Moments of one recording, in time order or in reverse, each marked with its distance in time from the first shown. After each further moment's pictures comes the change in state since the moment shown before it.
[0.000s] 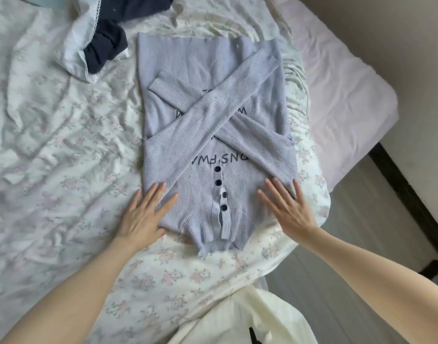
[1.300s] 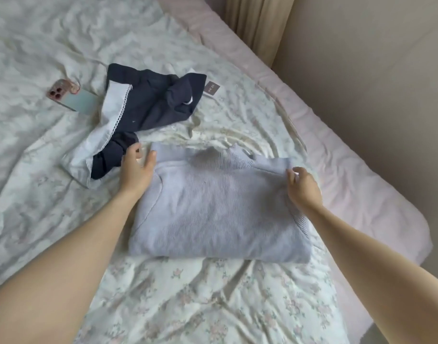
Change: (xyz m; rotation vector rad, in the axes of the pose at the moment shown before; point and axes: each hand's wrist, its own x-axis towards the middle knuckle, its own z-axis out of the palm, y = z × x) left_hand 0.268 -0.147 -0.186 -1.140 0.713 -0.719; right_hand 0.307 0.180 -0.102 0.932 0.219 0.752
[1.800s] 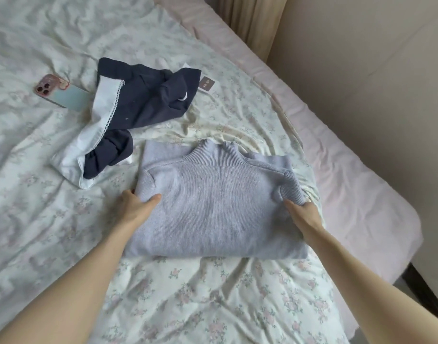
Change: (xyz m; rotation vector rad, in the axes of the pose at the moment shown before) left_hand -0.043 -0.047 0.005 0.147 -0.213 -0.358; right_hand -0.046 0.028 0.003 0.238 -0.076 0.317
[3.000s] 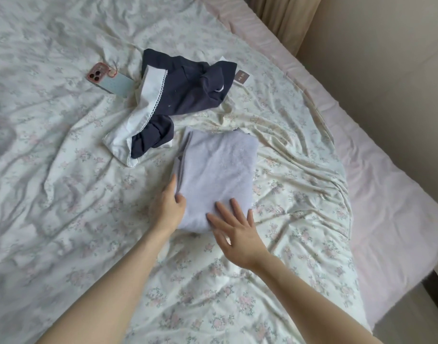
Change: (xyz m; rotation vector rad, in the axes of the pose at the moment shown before) left_hand -0.052 -0.029 -0.014 0.019 0.070 0.343; right_hand -0.148 -0.014 0.116 -0.549 -0.517 -0.973
